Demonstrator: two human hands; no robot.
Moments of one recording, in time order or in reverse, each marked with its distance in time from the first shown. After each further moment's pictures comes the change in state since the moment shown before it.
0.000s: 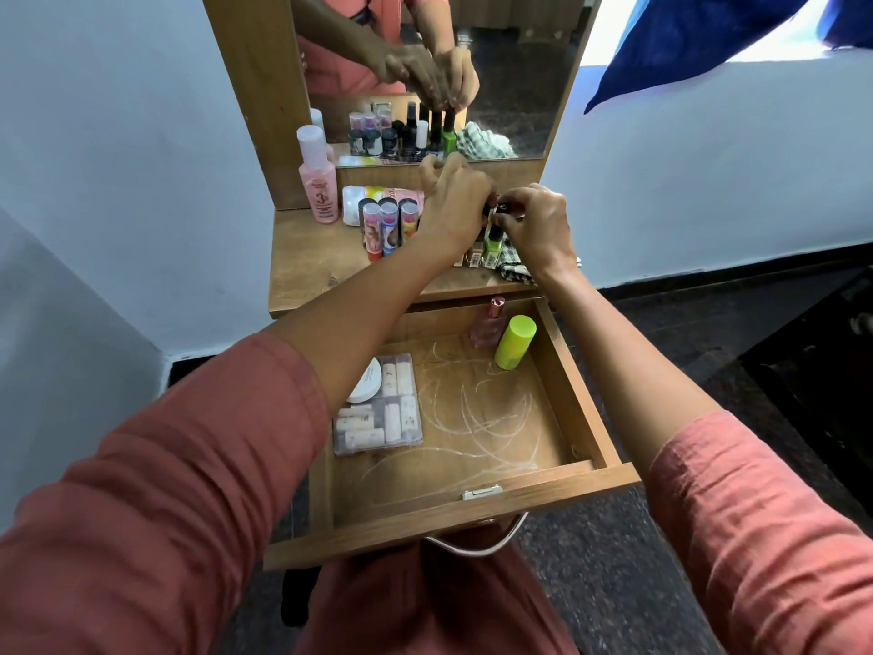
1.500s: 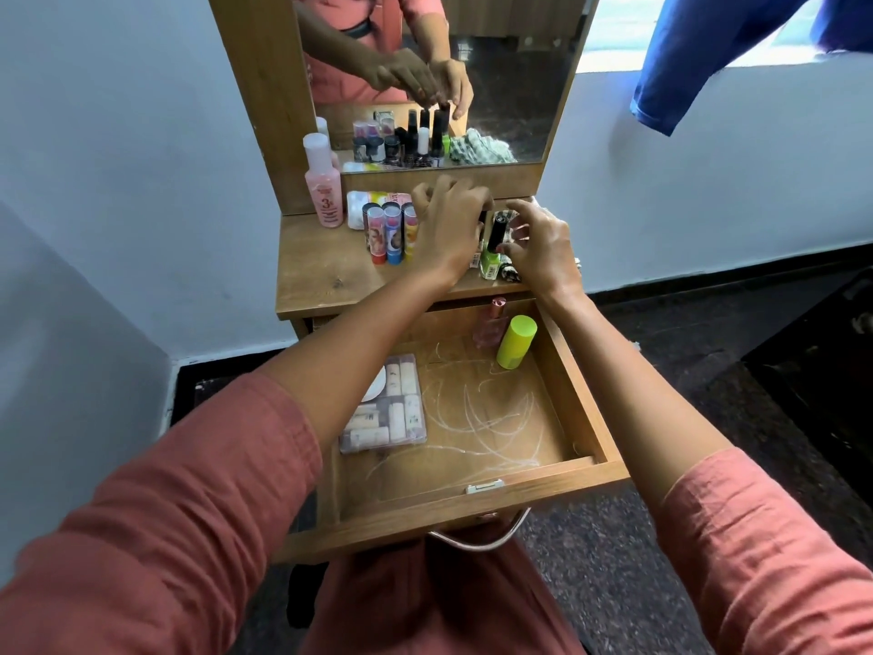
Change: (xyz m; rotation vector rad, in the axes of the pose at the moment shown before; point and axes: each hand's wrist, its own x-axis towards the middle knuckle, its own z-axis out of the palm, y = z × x) left_hand -0.020 -0.001 0.012 -0.127 0.134 -0.029; right_hand -0.023 0.010 0.002 0.002 -0.003 0.001
